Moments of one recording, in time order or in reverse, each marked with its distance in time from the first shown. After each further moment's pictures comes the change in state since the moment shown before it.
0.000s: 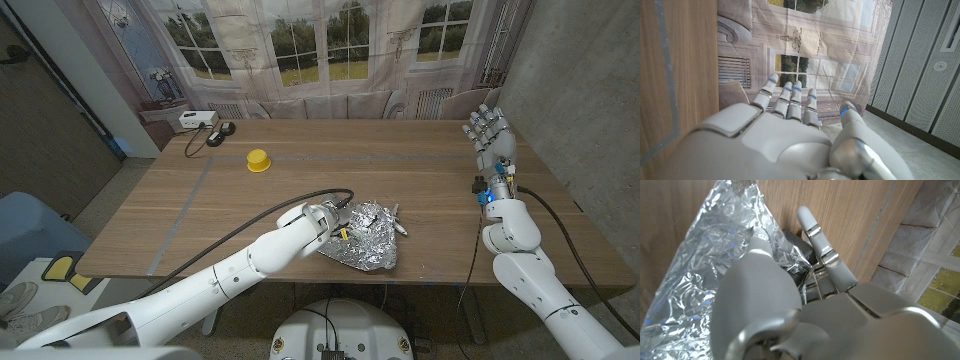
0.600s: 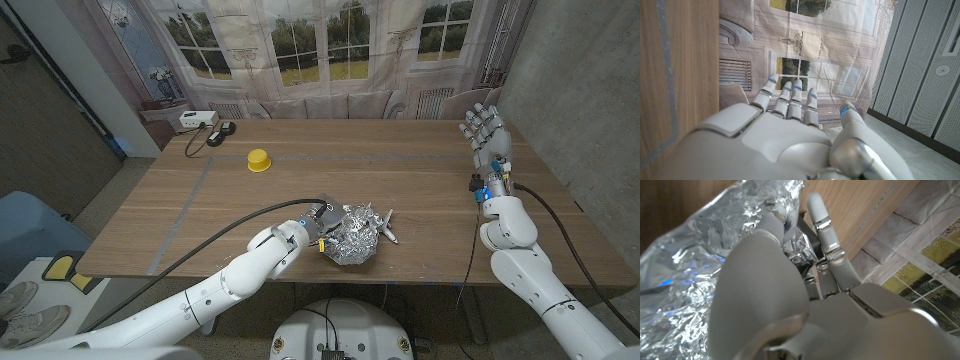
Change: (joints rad) left arm 0.143 0.100 -0.080 0.056 -0.145 0.116 0.572; left_hand 0.088 -0.081 0.168 -0.105 0.004 0.324 -0.011 0.025 0.037 0.144 -0.057 0.112 0.058 0.120 0.013 -0.025 -0.038 0.030 0.004 0.100 -0.012; right arm 0.025 -0.006 -0.016 0.015 -0.006 -0.015 0.001; right_hand 0.000 0.000 0.000 0.000 0.000 0.016 0.005 0.000 0.000 0.029 0.004 0.006 0.005 0.007 0.007 0.000 0.000 0.000 0.000 0.000 0.000
